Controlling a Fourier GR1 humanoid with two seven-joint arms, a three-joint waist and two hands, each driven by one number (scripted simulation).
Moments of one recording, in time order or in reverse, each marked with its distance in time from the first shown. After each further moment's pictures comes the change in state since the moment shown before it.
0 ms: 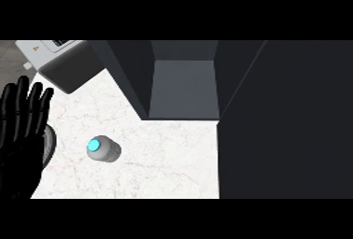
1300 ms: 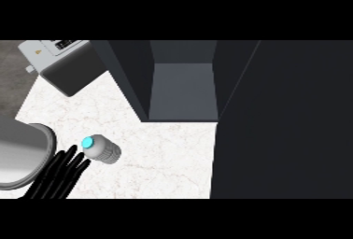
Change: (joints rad) left arm 0.440 0.099 -0.109 -0.115 0.353 -0.341 0.153; right arm 0.453 0.087 0.149 -0.204 -0.304 0.097 0.145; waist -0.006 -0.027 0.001
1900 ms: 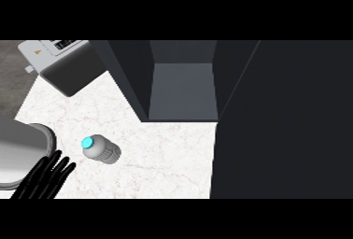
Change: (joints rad) left arm 0.036 0.005 0.121 0.085 0.027 -0.131 -0.118; right arm 0.096 -0.011 0.024 0.028 0.021 0.064 -0.116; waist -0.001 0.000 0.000
